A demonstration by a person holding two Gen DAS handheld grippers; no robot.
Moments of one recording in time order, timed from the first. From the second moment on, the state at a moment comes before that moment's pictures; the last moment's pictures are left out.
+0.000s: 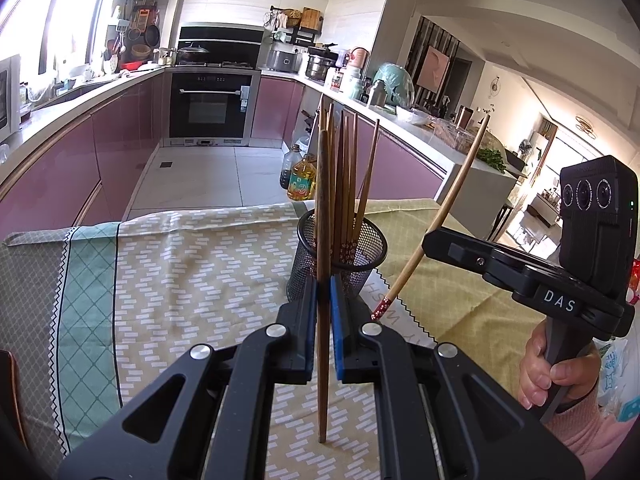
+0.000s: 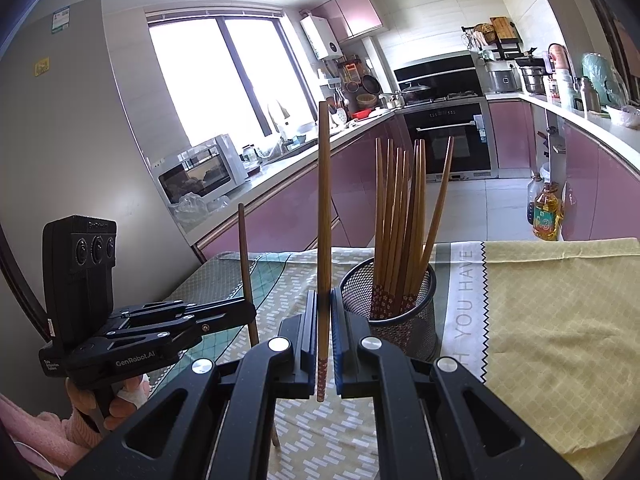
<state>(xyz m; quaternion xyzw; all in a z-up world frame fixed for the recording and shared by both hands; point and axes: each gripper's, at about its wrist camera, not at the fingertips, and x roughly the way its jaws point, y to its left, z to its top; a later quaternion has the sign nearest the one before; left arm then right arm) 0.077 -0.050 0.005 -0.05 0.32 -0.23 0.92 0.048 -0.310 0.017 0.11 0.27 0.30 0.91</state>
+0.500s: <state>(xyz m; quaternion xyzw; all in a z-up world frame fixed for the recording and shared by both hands) 0.078 -0.049 0.012 -0.05 0.31 -0.23 0.92 0.045 -0.312 0.025 0.10 0.25 0.30 0.92</state>
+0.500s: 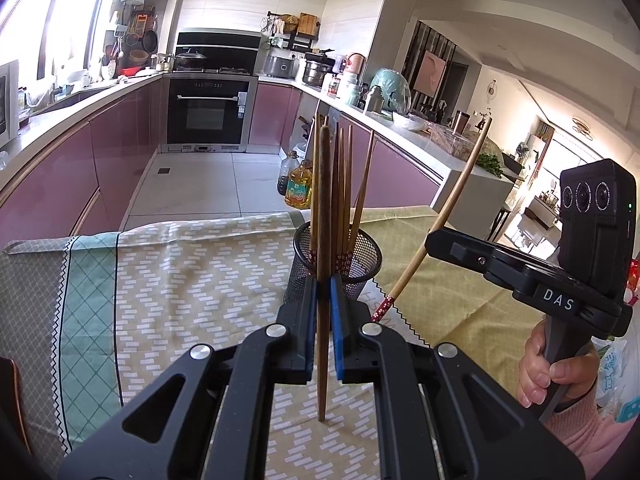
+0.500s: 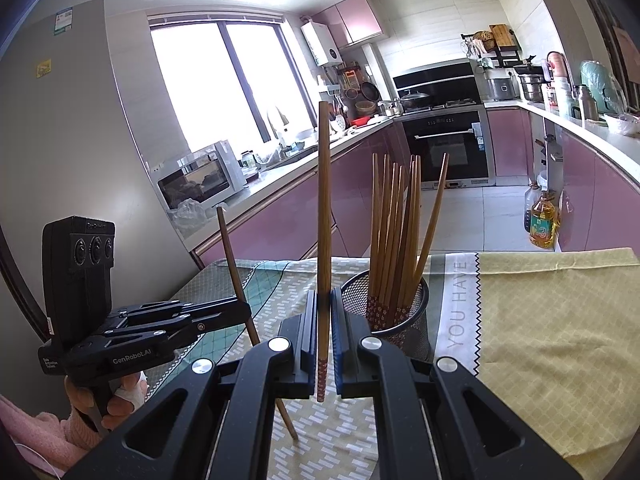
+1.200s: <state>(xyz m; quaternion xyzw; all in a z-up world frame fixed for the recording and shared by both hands) 0.078 -0.048 0.029 -0.05 0.29 -0.24 0.93 0.050 -0.312 0.035 0.10 0.24 0.30 0.92</state>
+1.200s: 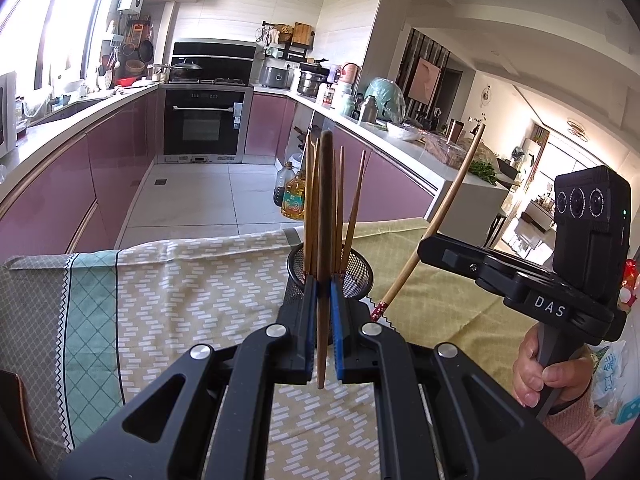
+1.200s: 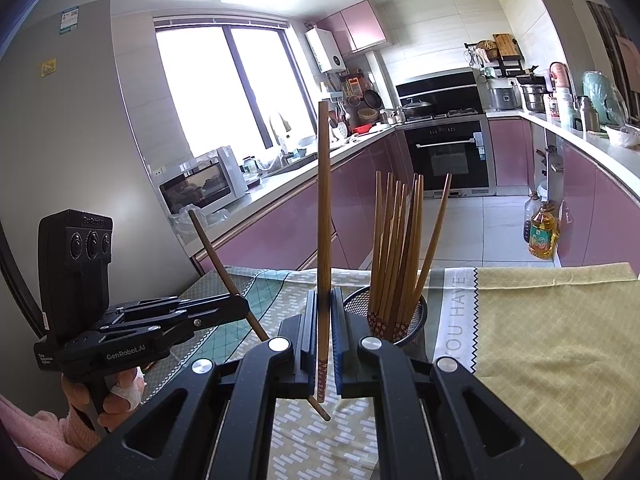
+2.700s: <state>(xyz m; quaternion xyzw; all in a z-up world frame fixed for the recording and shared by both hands) 0.079 -0.052 0.092 -0.05 0.21 -0.25 0.94 0.066 -0.323 0.076 0.08 0.19 0.29 0.94</state>
